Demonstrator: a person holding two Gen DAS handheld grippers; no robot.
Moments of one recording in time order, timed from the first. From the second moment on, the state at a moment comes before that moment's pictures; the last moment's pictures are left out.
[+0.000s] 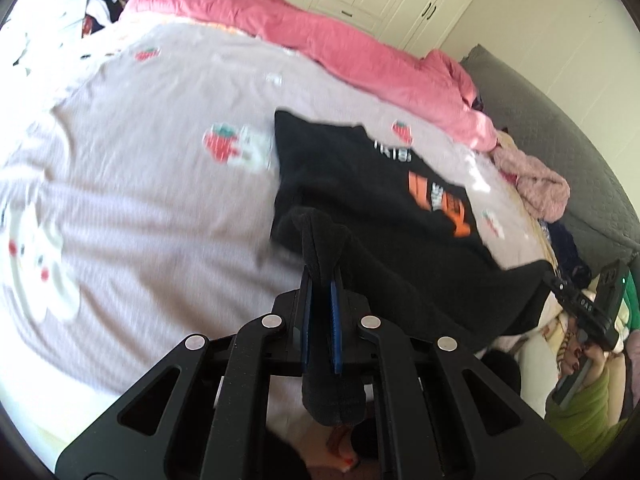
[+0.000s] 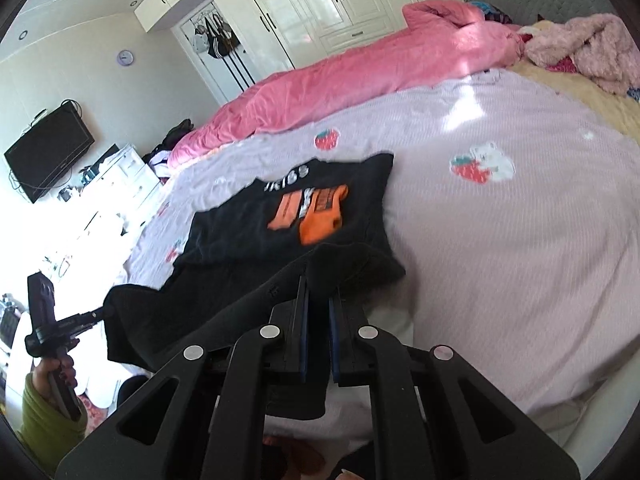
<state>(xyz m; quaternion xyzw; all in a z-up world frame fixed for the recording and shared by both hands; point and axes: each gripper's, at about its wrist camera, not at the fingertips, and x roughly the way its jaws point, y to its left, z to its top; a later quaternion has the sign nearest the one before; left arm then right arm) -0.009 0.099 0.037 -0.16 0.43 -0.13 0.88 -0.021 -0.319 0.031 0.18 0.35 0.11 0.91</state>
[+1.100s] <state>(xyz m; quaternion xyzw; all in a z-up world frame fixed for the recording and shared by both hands) 0.051 0.070 0.009 -0.17 0.44 -0.11 0.87 0.041 -0.302 -0.014 0.18 0.41 0.10 0.89</state>
